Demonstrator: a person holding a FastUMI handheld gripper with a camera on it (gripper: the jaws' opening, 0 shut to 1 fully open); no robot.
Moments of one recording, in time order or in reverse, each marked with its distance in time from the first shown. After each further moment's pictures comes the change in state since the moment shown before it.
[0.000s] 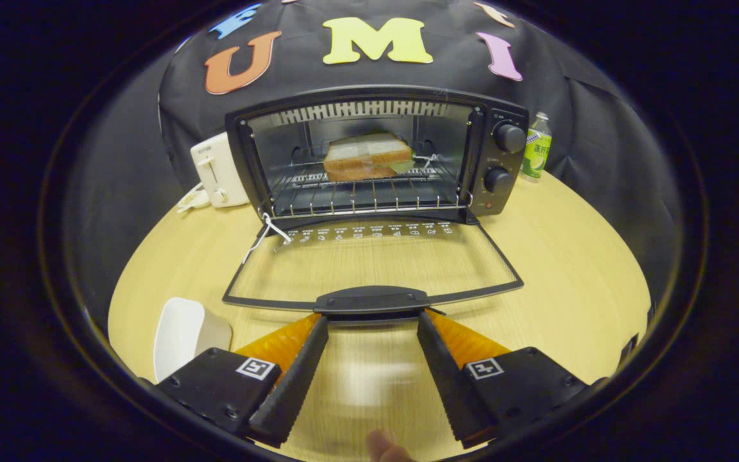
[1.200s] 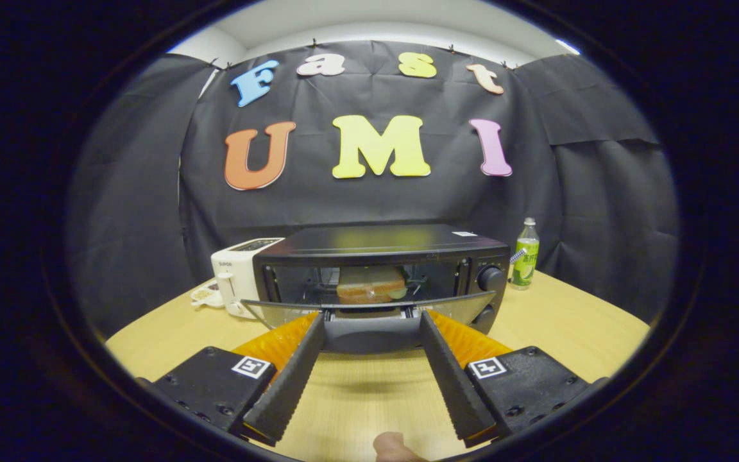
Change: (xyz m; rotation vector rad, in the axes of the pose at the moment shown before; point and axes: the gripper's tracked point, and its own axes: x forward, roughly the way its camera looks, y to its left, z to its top) arm -0.058 0.003 0.104 0.011 -0.589 0.046
